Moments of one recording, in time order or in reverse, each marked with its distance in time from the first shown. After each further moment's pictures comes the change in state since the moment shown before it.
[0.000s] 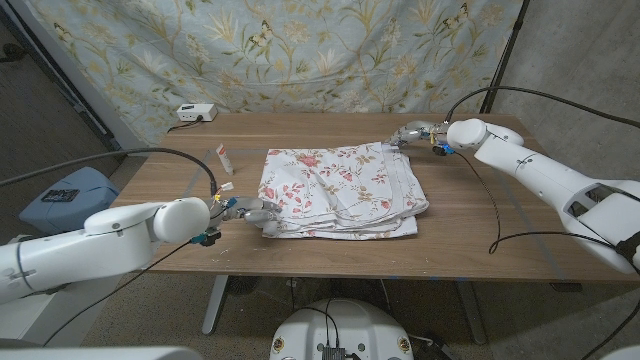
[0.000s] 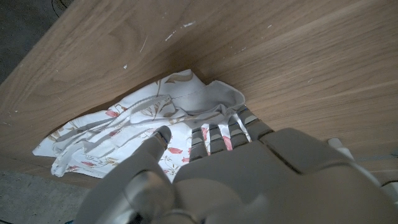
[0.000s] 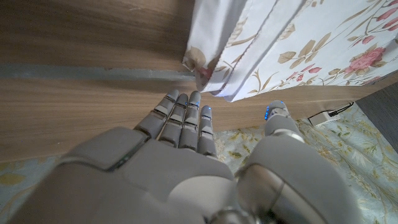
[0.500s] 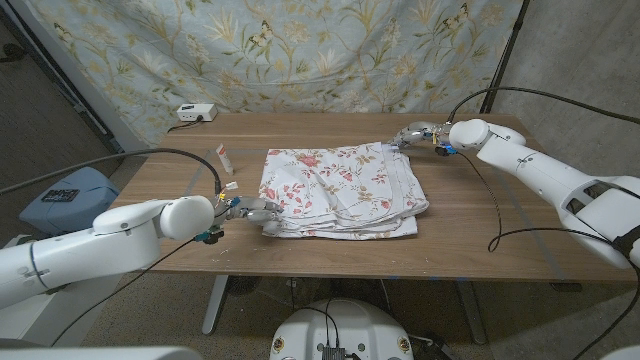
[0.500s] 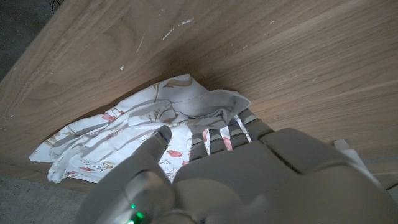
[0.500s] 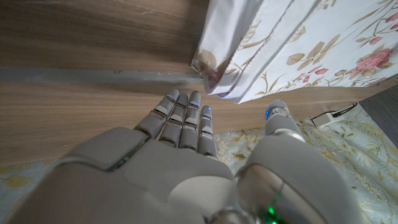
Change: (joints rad) left arm -0.050 -0.047 0.042 0.022 0.056 0.004 -0.065; left_hand 0.000 0.000 0.008 0.000 0.000 0.011 0.000 0.000 -0.001 0.005 -0.006 0.004 -0.001 0.004 -0.004 0.000 0.000 0.000 0.000 0.001 0.000; right arm 0.022 0.013 -0.011 0.065 0.002 0.034 0.006; right_hand 0.005 -0.005 0.000 0.000 0.000 0.000 0.000 0.000 0.000 0.000 0.000 0.000 0.005 0.000 0.000 0.000 0.000 0.000 0.000 0.000 0.000
